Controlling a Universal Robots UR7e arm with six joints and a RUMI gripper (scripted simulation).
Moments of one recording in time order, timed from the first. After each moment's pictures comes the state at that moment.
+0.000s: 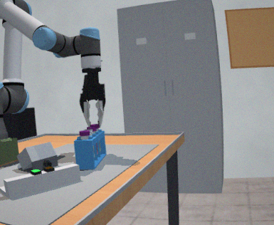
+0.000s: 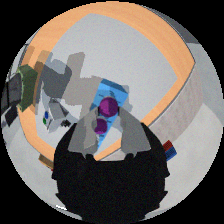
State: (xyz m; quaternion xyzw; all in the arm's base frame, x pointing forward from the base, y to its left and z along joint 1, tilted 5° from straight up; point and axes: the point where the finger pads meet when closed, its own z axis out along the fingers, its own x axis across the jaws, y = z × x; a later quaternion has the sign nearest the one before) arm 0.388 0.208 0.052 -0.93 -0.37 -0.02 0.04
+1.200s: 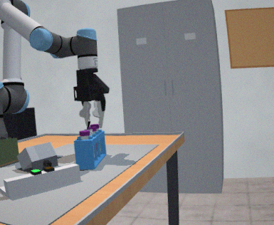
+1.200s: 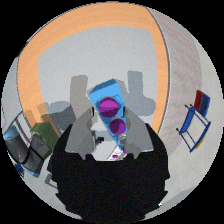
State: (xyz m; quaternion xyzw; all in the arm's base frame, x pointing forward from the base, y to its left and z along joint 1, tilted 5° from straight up) arm 0.388 0.208 0.051 -1.00 0.01 0.00 0.04
